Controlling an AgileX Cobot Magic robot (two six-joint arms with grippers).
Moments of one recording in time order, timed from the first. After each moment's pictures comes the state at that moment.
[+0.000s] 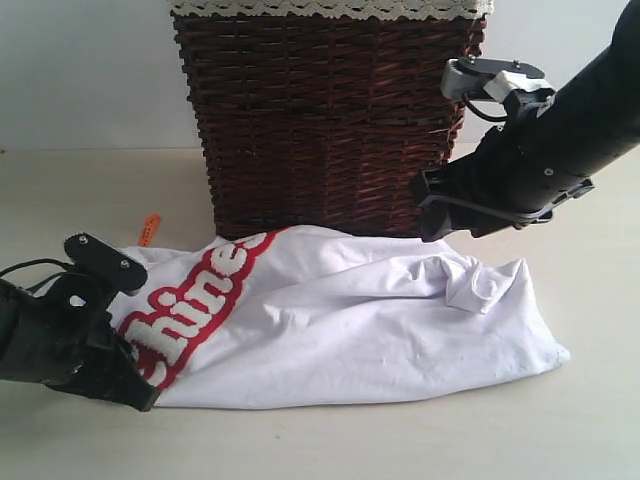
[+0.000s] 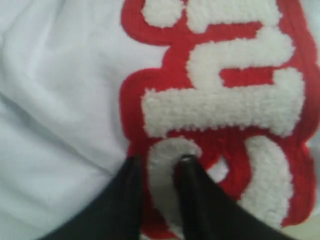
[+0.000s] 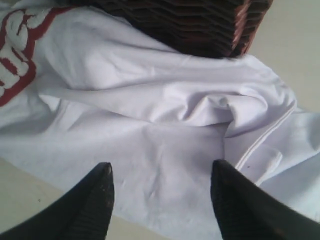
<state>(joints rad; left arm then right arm) -0.49 1.74 -0.58 -1.71 -0.17 1.82 0.18 1.59 -1.07 0.36 0.72 -0.19</state>
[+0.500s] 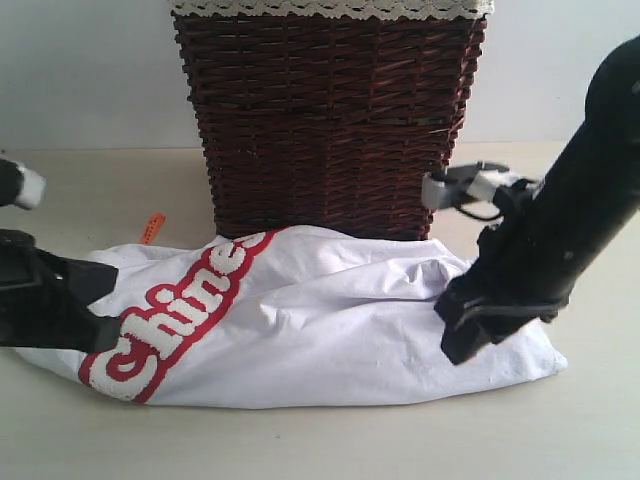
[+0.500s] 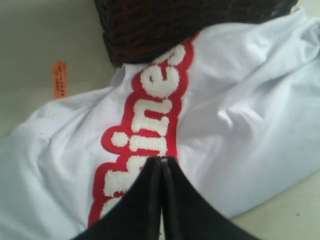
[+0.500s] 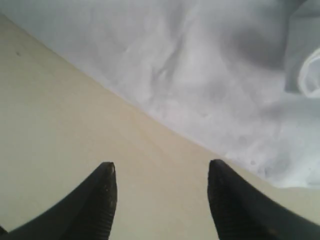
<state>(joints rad) -0.49 1.15 -0.44 -1.74 0.02 1.73 0.19 1.65 -0.96 0.36 0.93 -0.43</state>
